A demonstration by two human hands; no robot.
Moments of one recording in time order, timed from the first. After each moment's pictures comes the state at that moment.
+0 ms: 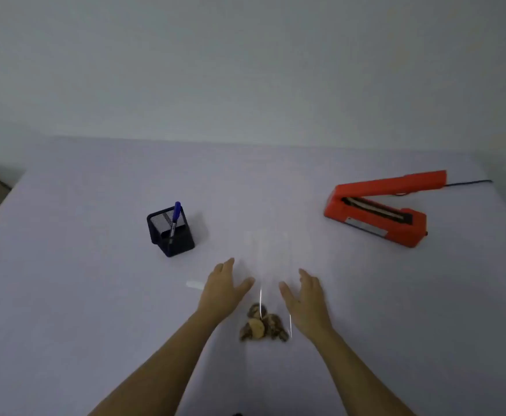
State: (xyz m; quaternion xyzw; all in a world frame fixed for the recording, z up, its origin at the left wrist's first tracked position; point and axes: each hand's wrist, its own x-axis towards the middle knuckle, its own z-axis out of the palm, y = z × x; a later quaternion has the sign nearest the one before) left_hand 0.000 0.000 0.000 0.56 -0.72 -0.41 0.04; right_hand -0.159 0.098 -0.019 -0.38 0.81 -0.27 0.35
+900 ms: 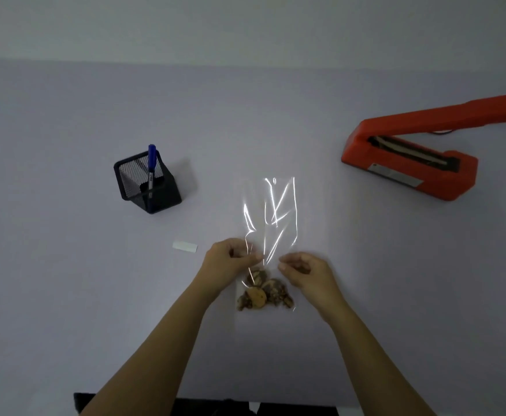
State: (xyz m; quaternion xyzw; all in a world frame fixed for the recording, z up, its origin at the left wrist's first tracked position) left_hand -0.003 0.002 -0.035 0.55 -0.55 -0.62 0.09; right_hand -0.167 0.102 -0.063 -0.25 0.70 -0.42 0.52
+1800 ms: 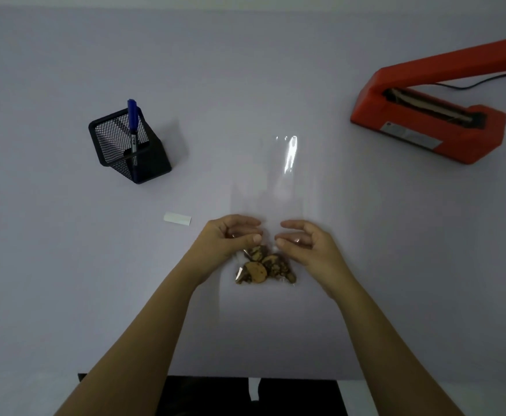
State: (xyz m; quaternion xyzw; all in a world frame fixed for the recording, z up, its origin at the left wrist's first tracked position) left_hand 0.006 0.011 -0.047 0.46 -0.51 -0.72 0.13; right_hand -0.171 0.112 -0.068 -0.26 0.64 -0.45 0.56
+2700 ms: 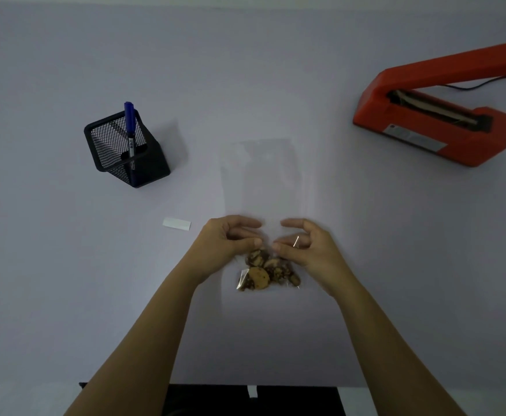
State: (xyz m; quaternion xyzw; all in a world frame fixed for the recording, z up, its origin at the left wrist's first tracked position) left_hand 0.004 0.000 -0.048 0.45 -0.54 -0.70 0.10; right_hand -0.170 0.100 -0.063 -0.24 0.63 -0.44 0.59
